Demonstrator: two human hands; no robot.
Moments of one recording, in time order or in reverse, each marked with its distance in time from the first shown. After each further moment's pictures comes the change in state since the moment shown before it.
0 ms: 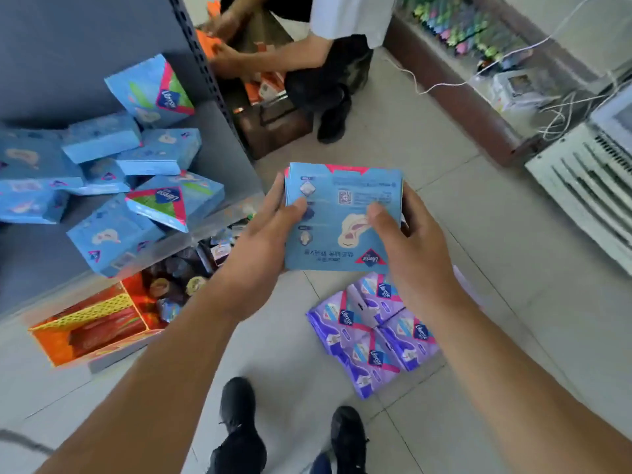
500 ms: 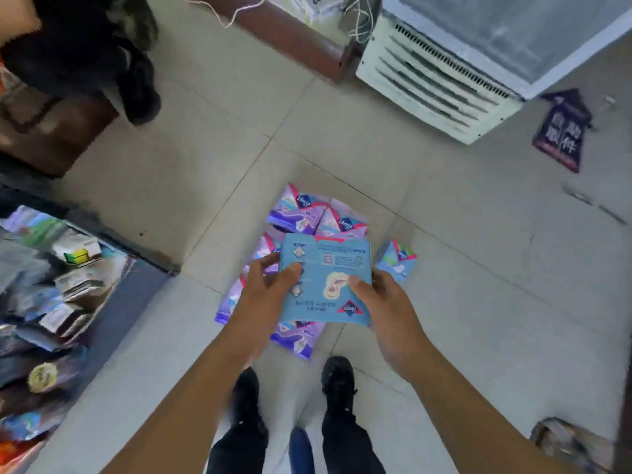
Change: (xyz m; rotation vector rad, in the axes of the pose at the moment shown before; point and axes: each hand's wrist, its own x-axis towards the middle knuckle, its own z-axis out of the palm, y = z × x) left_hand 0.041 -0.167 0.145 0.177 -0.195 -0.443; right_hand -0.102 0.138 -0.157 0.192 0.567 0.506
